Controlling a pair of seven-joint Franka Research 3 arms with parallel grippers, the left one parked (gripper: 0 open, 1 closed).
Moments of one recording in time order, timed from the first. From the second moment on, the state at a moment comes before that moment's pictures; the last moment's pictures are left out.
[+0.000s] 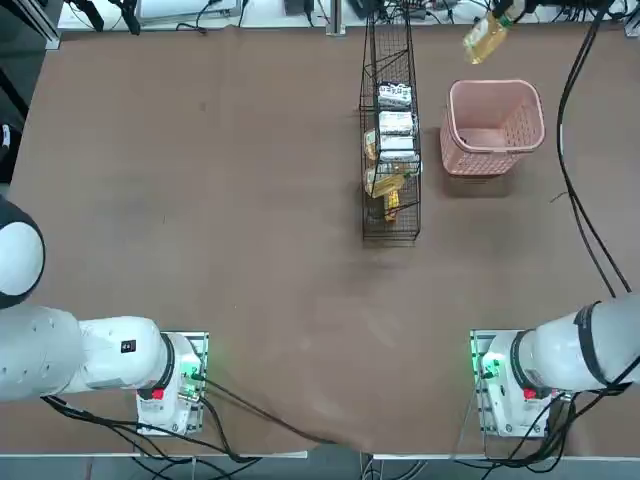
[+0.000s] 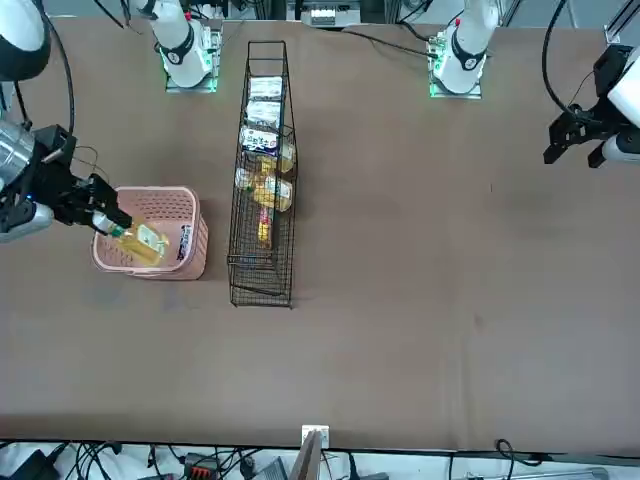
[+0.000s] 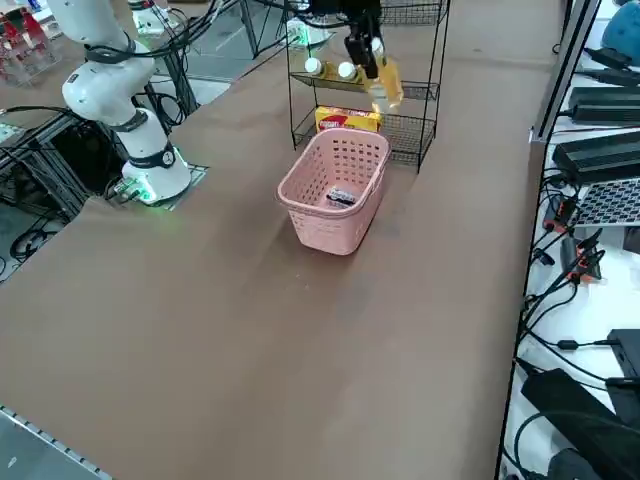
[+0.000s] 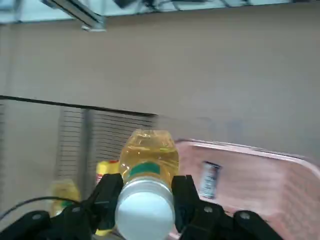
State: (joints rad) arm 0.09 0.12 -0.08 -1.63 0.41 1.87 -0.17
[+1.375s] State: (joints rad) arm 0.13 0.22 0.01 -1.63 0.74 1.88 -0.17
